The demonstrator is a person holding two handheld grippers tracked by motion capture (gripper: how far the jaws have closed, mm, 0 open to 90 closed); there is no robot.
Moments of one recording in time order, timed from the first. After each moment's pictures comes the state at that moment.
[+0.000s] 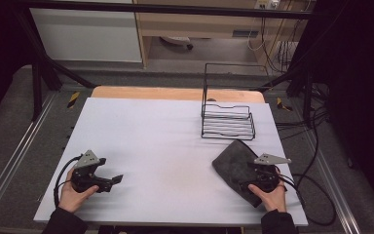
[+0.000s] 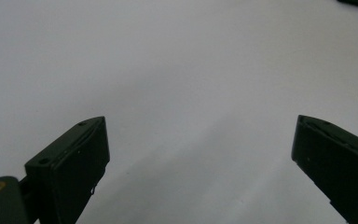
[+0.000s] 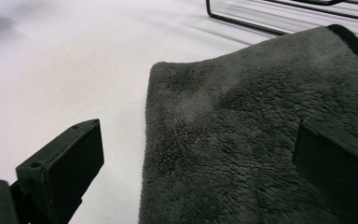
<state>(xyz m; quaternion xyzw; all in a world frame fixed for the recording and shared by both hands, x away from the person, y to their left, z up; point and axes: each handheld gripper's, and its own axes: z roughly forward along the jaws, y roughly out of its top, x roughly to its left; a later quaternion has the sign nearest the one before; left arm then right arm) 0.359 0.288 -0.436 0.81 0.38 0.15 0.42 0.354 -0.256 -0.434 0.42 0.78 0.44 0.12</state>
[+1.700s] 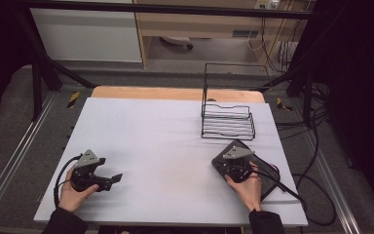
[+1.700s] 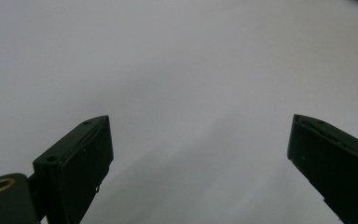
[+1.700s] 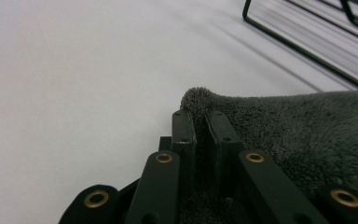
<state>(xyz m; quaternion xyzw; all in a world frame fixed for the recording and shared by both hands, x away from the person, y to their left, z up) 0.361 0.289 -0.437 0.81 0.38 0.15 0.41 0.381 -0.185 -0.434 0.37 0.83 0.36 0.18</state>
